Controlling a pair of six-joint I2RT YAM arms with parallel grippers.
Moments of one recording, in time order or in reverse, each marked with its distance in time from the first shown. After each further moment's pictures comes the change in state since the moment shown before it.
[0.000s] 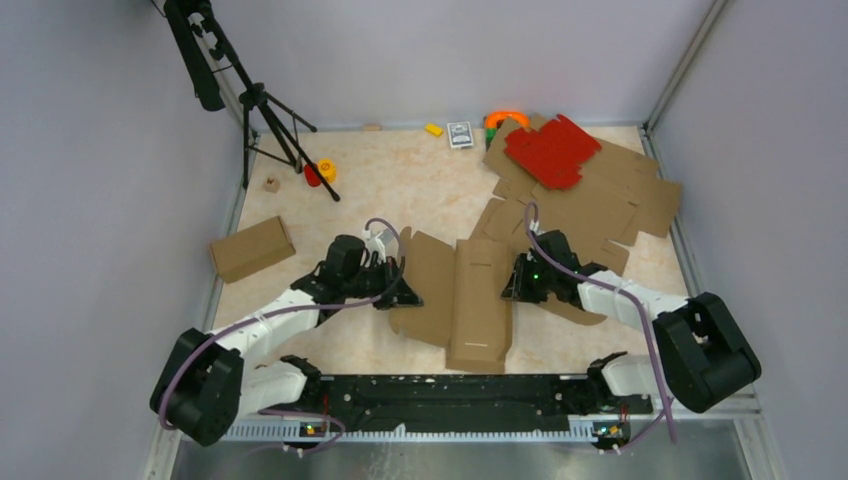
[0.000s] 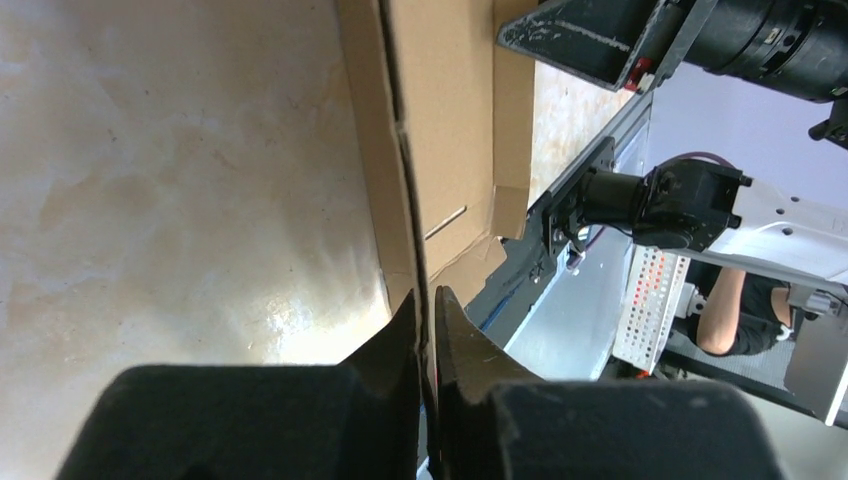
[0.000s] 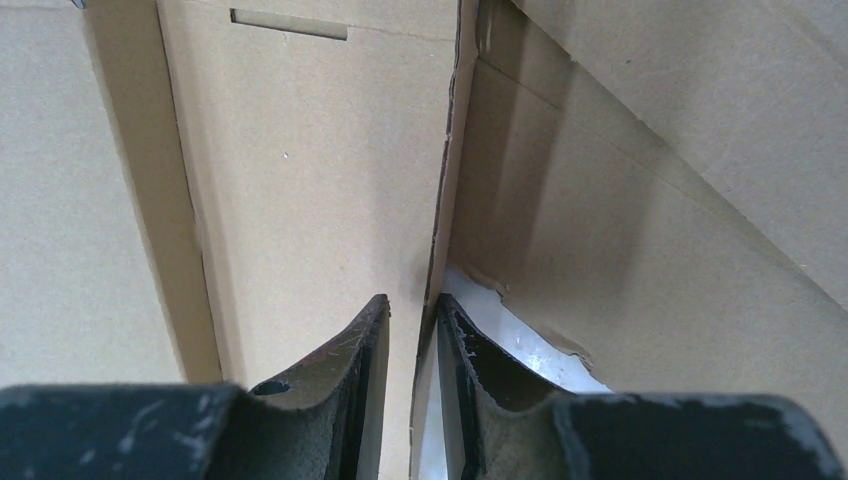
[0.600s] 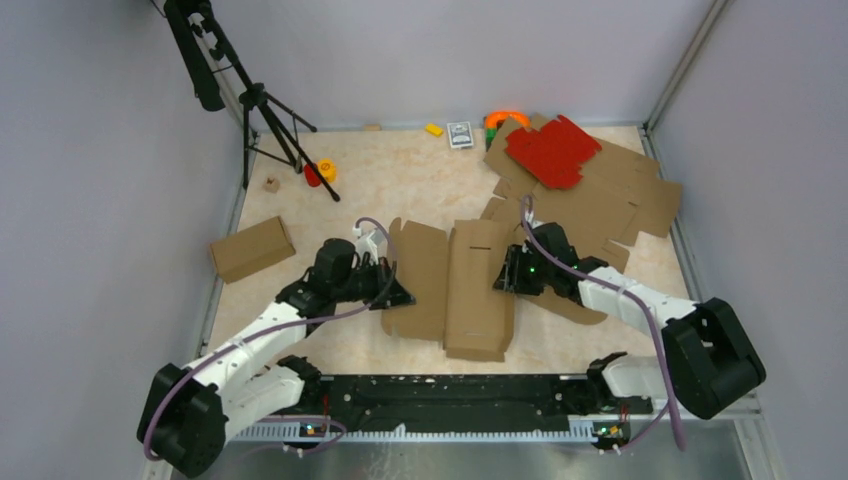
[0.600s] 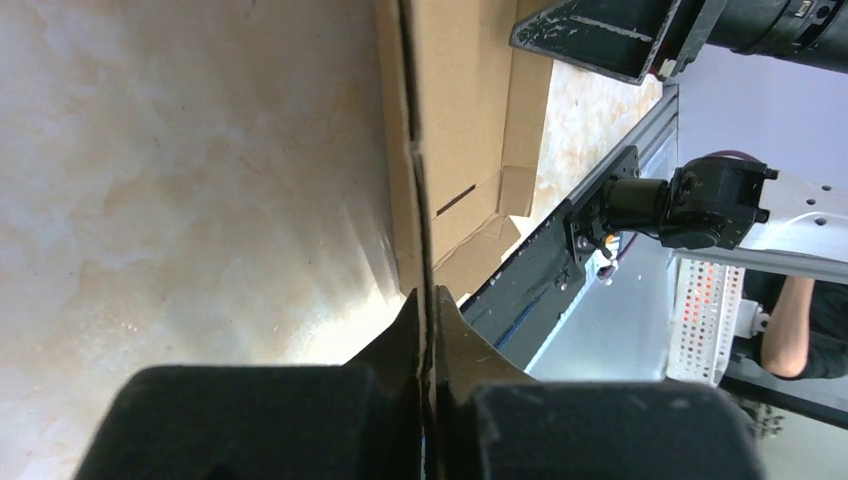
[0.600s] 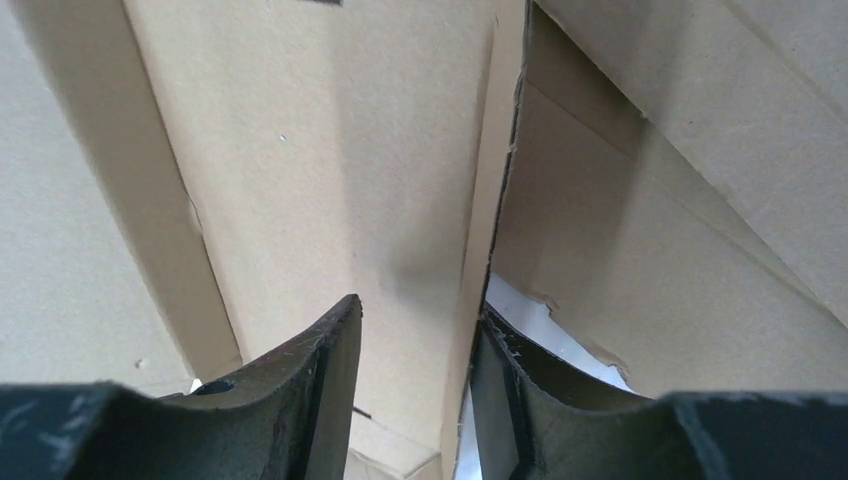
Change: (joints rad) left arm -0.003 -0.138 -0.005 -0.101 -0.060 0.075; right arm 0.034 -0.016 0.070 -0.040 0.027 -0.036
